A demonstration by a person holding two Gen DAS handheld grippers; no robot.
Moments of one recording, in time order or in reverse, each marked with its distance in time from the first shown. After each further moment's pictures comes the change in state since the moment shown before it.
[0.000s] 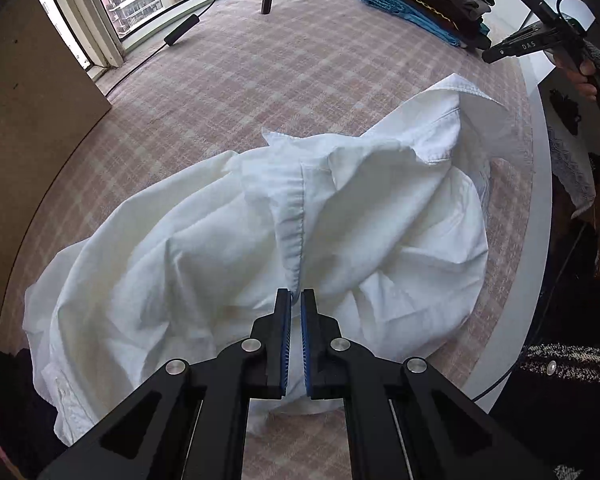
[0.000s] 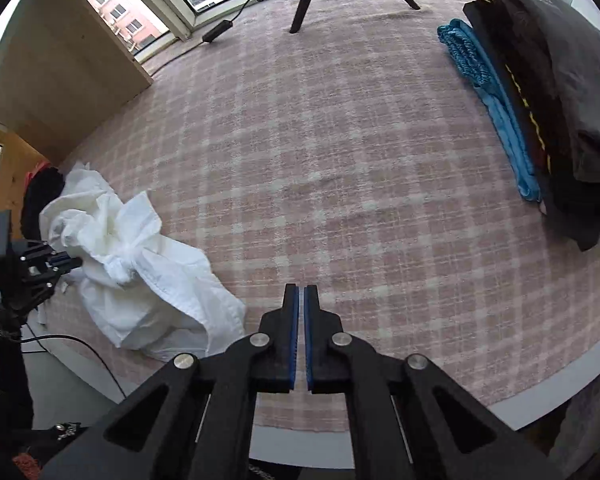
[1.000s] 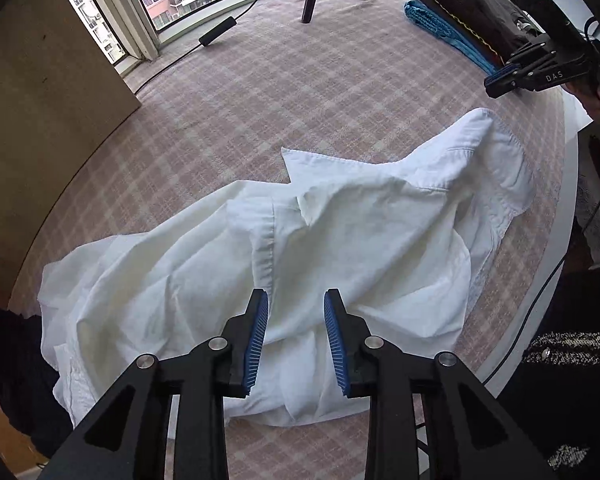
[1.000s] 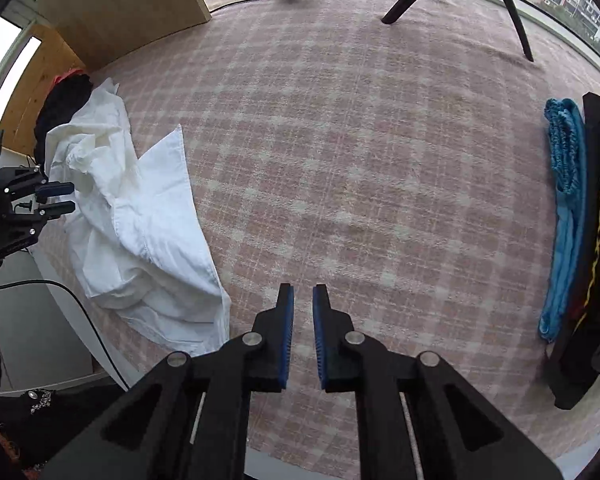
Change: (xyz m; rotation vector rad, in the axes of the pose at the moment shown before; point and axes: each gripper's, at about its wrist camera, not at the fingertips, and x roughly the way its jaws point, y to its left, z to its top) left arm -0.020 -0.003 0.039 -0.141 0.012 0.102; right arm 0.007 0.037 0.053 -0.315 0.098 0.431
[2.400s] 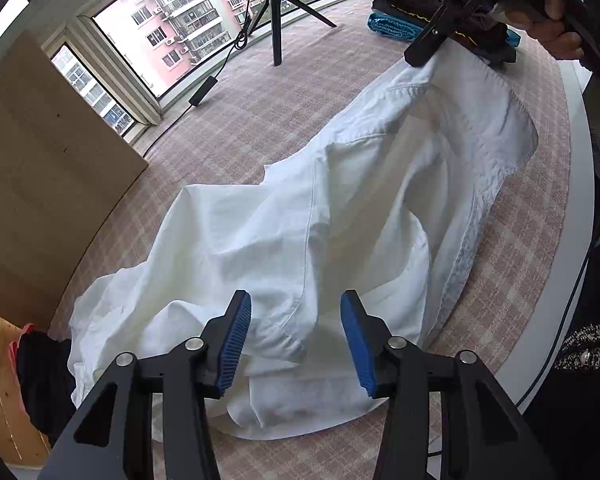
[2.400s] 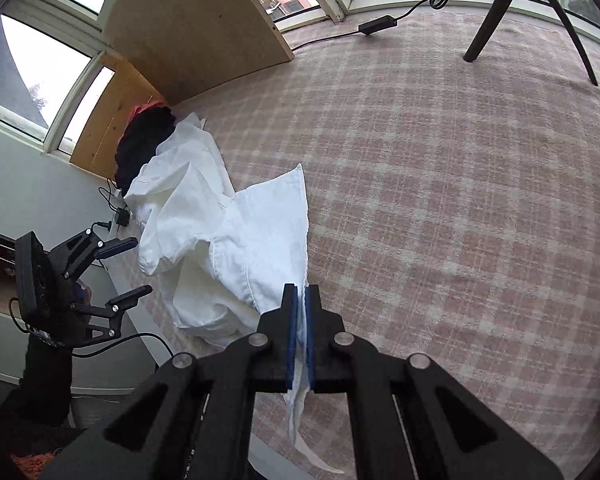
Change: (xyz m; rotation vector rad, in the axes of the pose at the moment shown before) left arm 0.020 -0.098 -0.025 0.071 -0.124 0.184; right arm -0.006 0.022 -0.002 -0.041 -0.172 0.152
